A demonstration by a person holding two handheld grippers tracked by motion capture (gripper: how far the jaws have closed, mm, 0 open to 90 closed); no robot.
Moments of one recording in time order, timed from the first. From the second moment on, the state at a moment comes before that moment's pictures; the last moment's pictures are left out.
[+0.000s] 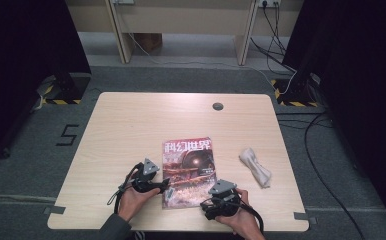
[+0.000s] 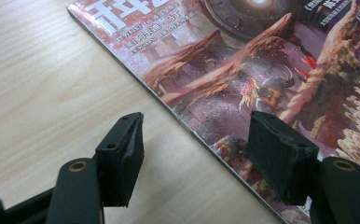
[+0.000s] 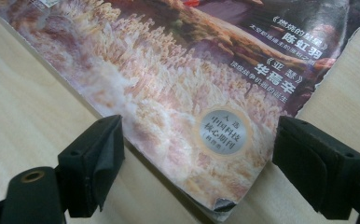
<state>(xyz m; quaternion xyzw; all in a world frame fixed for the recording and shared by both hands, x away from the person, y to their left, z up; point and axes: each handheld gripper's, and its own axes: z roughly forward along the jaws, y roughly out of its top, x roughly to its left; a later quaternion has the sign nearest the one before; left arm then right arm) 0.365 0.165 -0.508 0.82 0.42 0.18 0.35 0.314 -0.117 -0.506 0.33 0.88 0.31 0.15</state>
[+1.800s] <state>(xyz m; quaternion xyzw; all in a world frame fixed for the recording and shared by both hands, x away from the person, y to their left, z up) 0.311 0.190 -0.506 0.82 0.40 0.13 0.38 0.358 -0.174 -0.474 0.35 0.84 0.36 0.20</state>
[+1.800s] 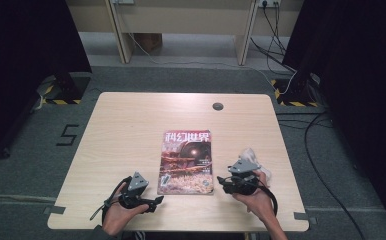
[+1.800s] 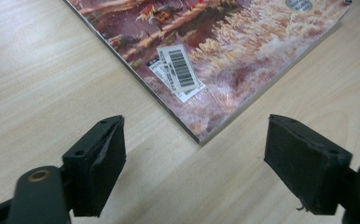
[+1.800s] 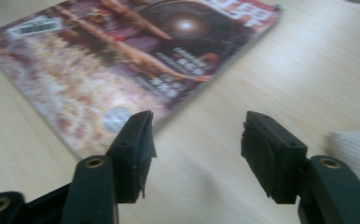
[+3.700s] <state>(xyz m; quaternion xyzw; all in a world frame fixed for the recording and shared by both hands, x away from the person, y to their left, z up) 0.305 0.194 -0.508 0.83 0.39 0.13 0.37 0.447 -0.197 -0.484 0.44 0.81 0.32 0.24</state>
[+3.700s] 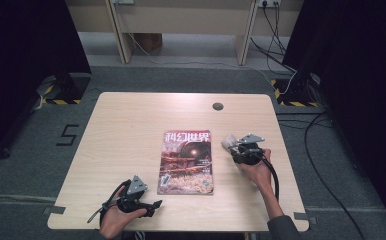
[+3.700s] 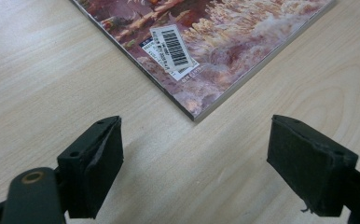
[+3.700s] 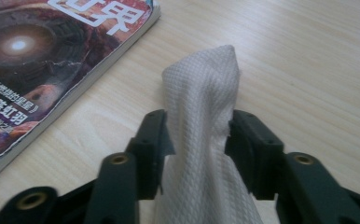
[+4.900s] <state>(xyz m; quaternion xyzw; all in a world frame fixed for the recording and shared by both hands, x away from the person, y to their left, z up) 0.307 0.197 -0.506 0.83 0.39 0.13 0.37 0.369 -0.186 -0.477 0.42 0.81 0.37 0.19</state>
